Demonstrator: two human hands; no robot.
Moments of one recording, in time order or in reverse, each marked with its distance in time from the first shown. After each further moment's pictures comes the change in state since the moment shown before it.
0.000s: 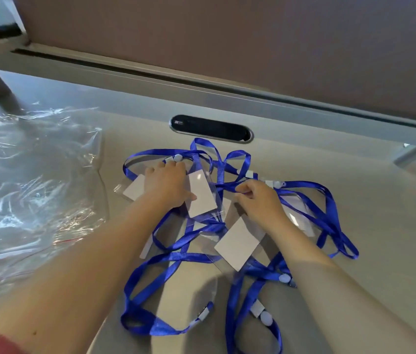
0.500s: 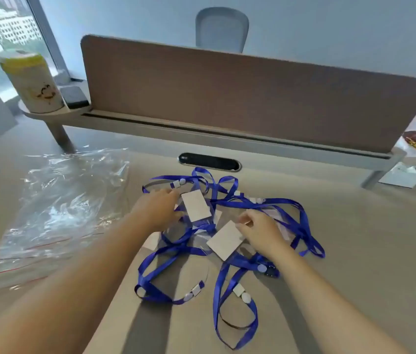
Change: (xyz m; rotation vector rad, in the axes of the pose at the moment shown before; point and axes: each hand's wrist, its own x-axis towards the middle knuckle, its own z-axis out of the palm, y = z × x) left_hand -0.114 -0.004 -0.040 -0.013 0.080 0.109; right_hand -0.093 0.007 -0.040 0.003 -0.062 -0.107
